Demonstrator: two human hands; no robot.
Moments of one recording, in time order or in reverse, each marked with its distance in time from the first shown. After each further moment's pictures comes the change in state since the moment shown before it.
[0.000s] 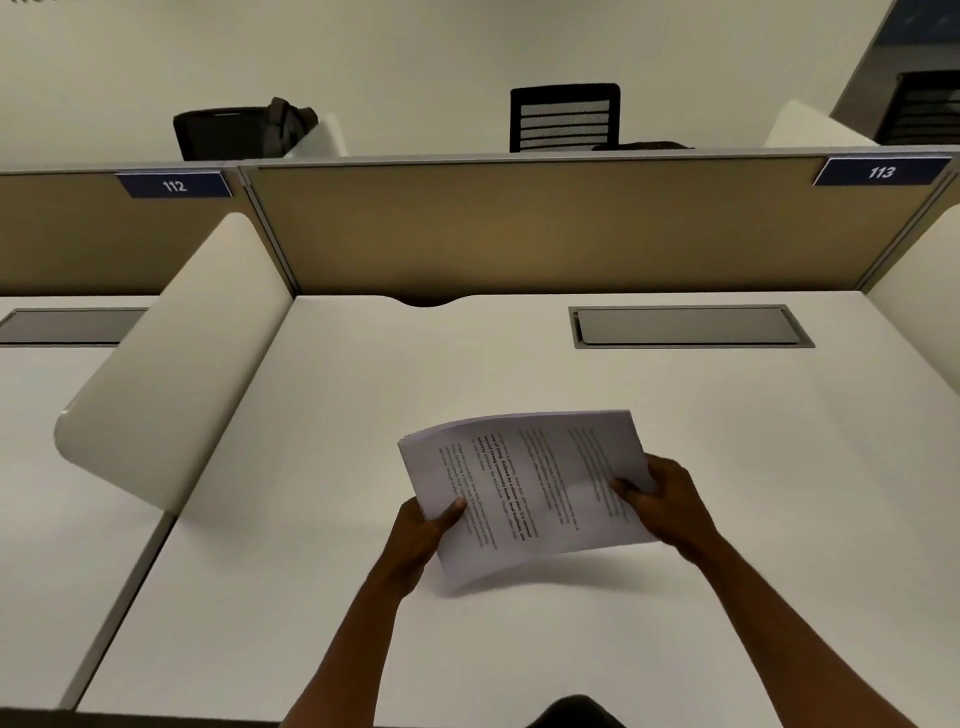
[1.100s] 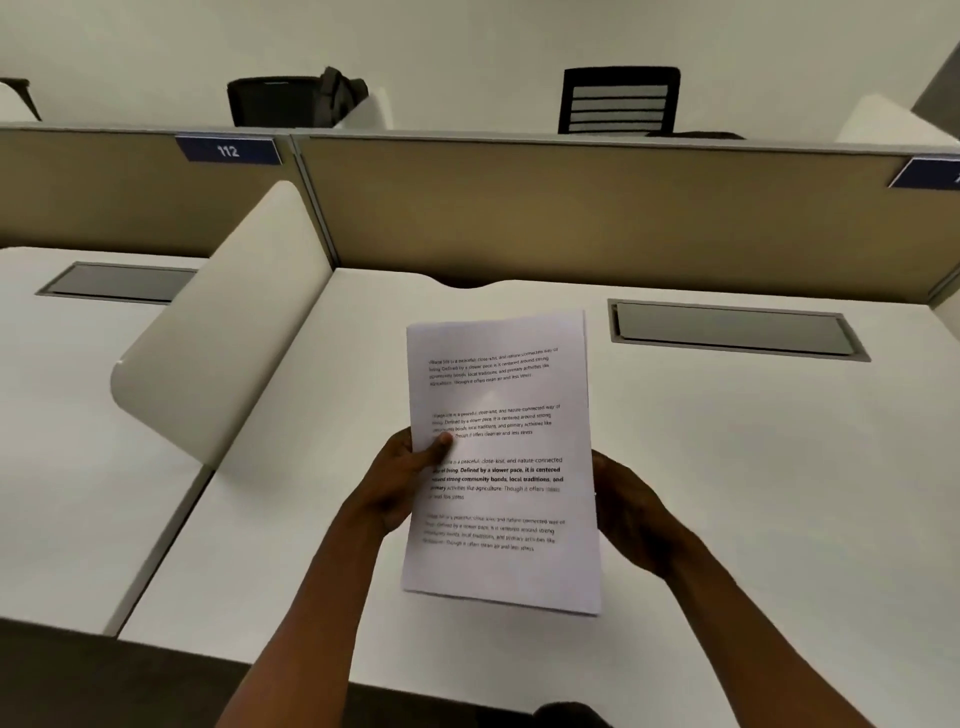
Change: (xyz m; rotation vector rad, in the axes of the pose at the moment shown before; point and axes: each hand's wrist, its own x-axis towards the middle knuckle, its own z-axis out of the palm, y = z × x) left_hand -0.020 0.078 -0.029 -0.101 -0.088 0.044; right_hand -0.016 -0.048 0.051 0.622 -0.593 0.188
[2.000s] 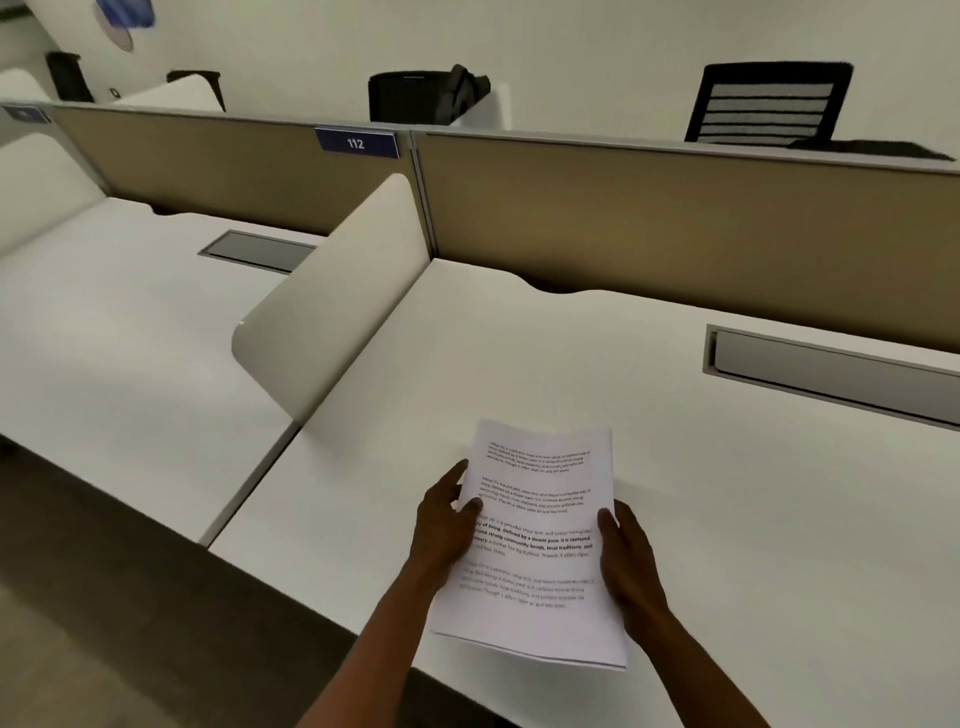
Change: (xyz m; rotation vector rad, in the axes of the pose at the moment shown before) left_hand -0.031 -0.058 0.020 0.385 0.614 -0.045; right_hand 0.034 0.056 0.033 -0.271 0.406 0.113
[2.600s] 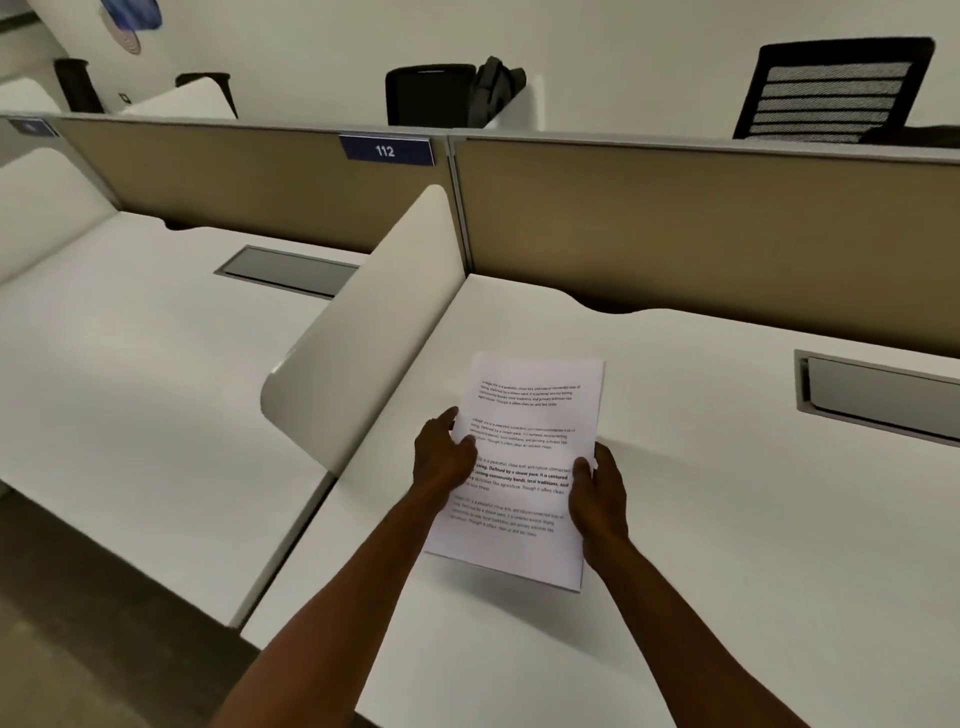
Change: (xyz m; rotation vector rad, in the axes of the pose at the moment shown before) left_hand 0.171 0.068 -0.088 0.226 0.137 0.065; right_hand 0.111 -0.096 0.161 0.119 0.092 -0.107
